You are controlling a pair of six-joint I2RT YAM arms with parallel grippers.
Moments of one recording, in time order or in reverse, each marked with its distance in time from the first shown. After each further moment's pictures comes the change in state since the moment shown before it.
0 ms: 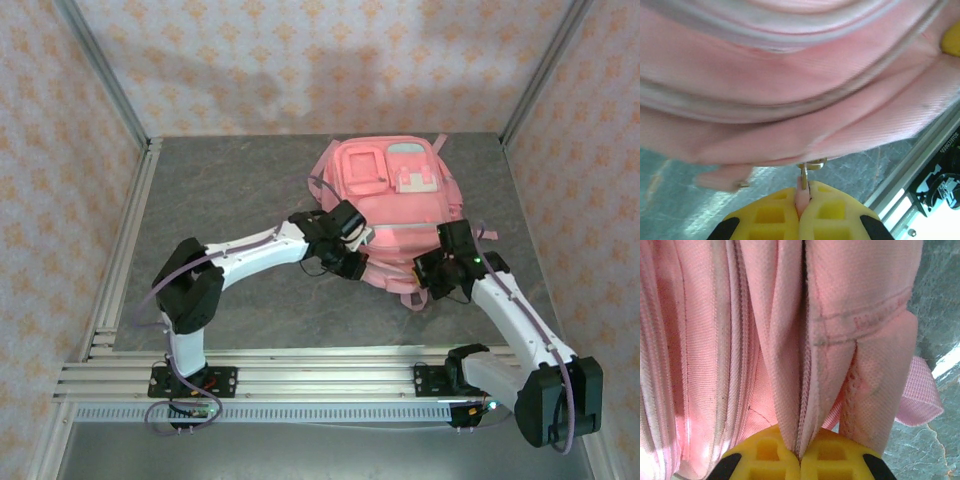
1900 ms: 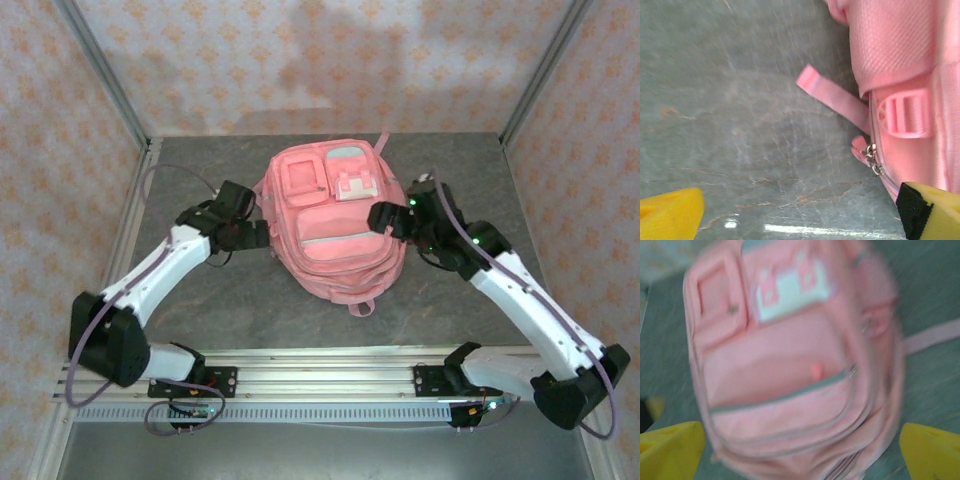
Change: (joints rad) left arm 0.480 -0.531 -0.353 -0.138 -0.529 -0.072; right arm 0.387 0.053 0.488 -0.032 0.430 -0.671
